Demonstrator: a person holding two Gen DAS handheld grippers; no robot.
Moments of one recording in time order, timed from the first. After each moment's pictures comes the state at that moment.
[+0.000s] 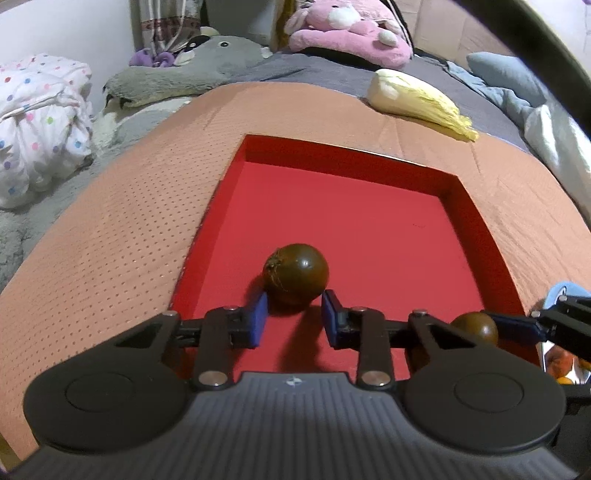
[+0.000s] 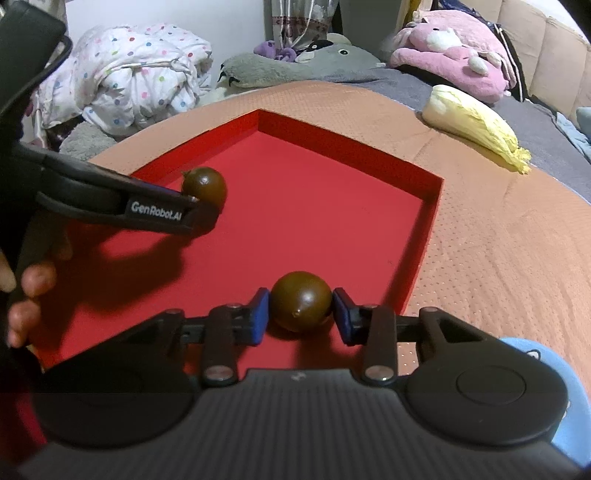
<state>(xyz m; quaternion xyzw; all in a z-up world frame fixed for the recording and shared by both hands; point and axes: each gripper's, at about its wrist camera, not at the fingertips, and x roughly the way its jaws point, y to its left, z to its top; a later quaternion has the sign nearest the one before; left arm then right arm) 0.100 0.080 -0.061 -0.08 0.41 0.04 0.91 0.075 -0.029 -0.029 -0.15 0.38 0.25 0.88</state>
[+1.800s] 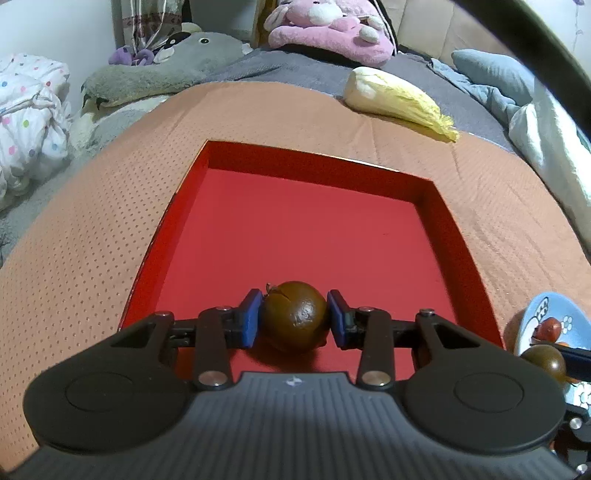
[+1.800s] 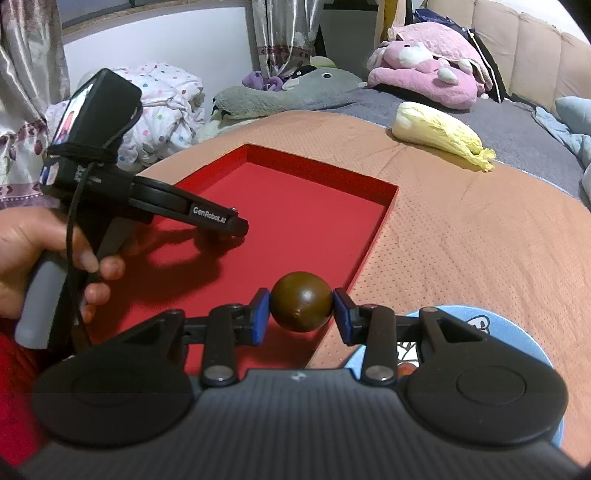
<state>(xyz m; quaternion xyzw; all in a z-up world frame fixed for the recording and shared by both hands) 0.125 0.063 -0.057 -0.09 0.41 0.02 0.91 0.048 -0.077 0.006 -0.10 0.35 0.25 0.90</state>
